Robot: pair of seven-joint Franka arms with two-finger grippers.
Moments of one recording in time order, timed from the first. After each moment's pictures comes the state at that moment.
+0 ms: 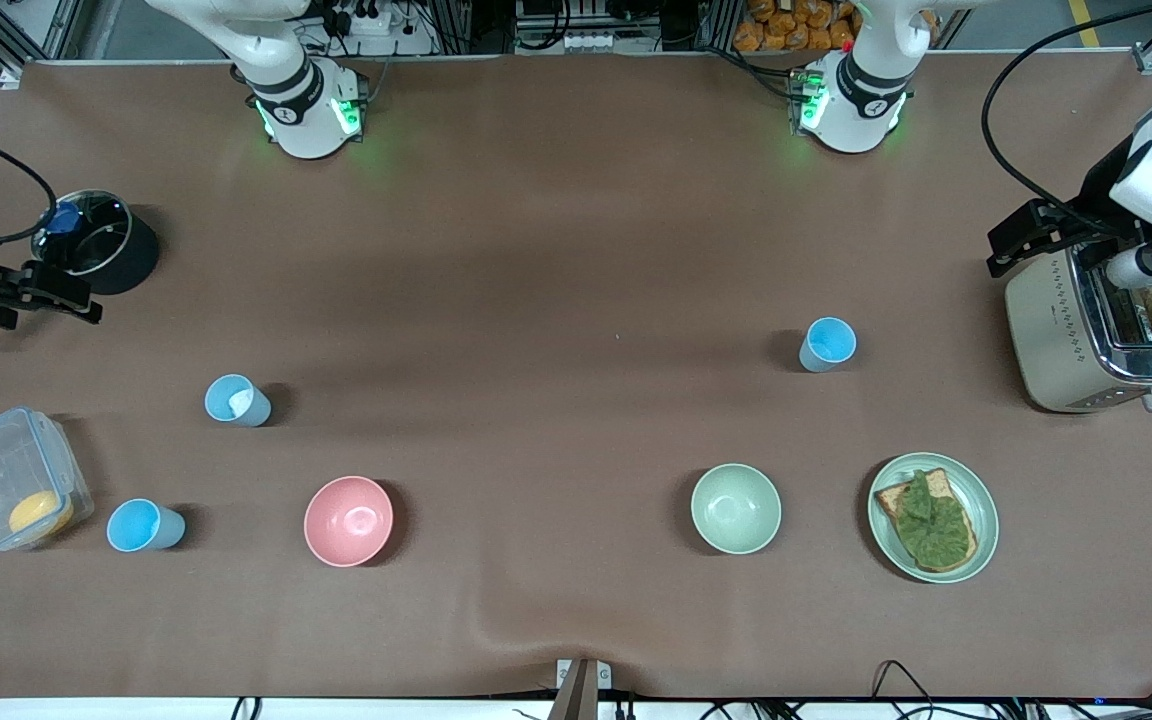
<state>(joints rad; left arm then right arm) 0.00 0.00 -0.13 -1.56 0.00 1.59 -0.20 -0.07 0.15 0.01 -1.45 0.04 1.55 -0.10</state>
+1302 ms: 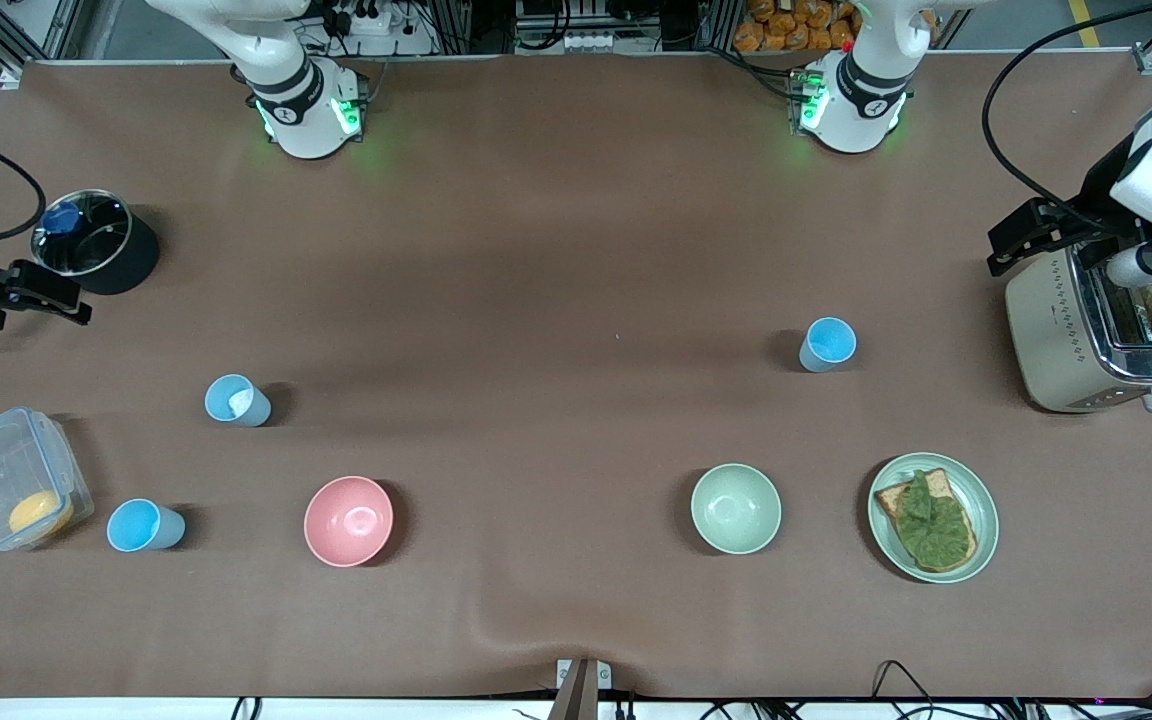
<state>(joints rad) 0.00 0.00 -0.13 -1.56 0.00 1.59 -0.20 -0.07 0.16 0.00 -1.44 0.02 1.55 -0.10</state>
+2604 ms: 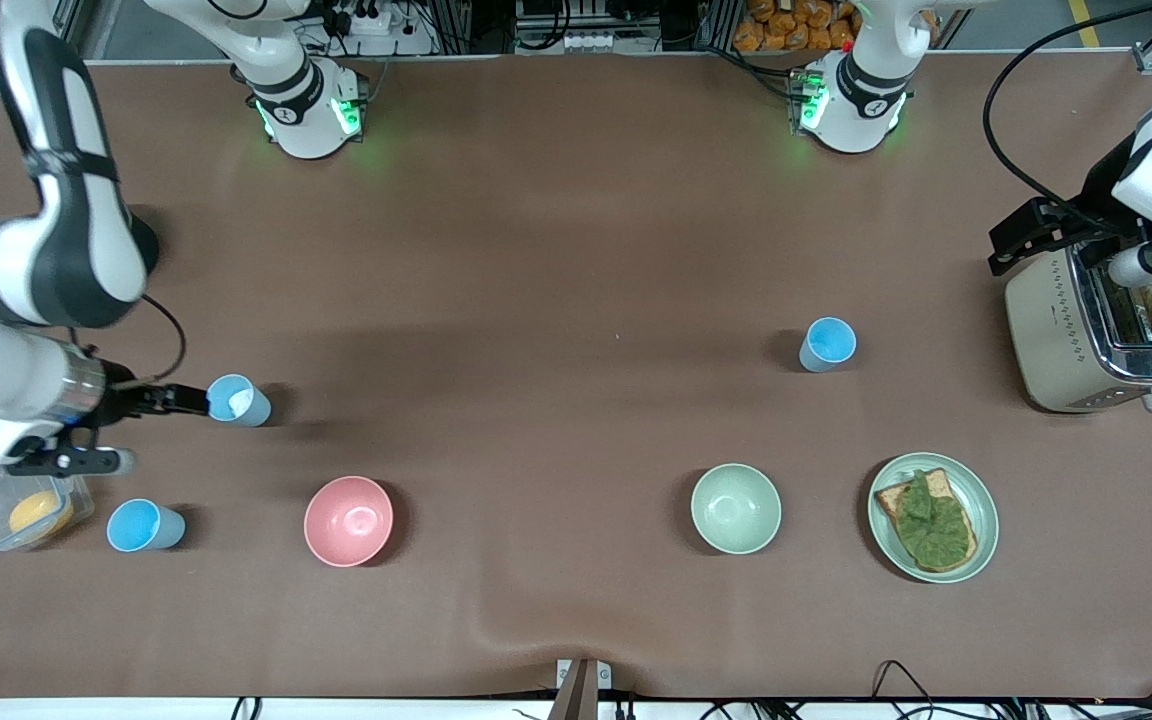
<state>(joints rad) 0.00 0.00 -0.13 -1.55 0.00 1.58 -0.20 -0.04 0.40 0.03 -1.66 0.01 1.96 -0.02</state>
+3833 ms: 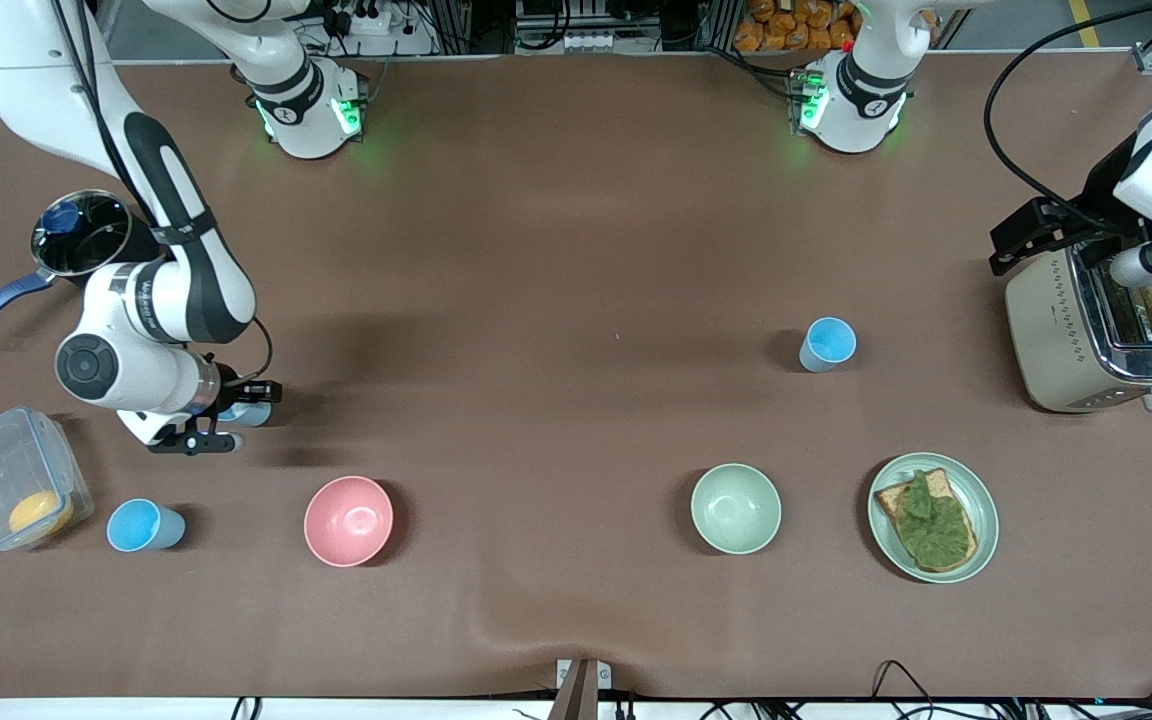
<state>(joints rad) 0.00 0.00 -0.12 -1.55 0.00 1.58 -0.20 -0.01 0.48 0.01 -1.94 0.01 2.23 0.00</state>
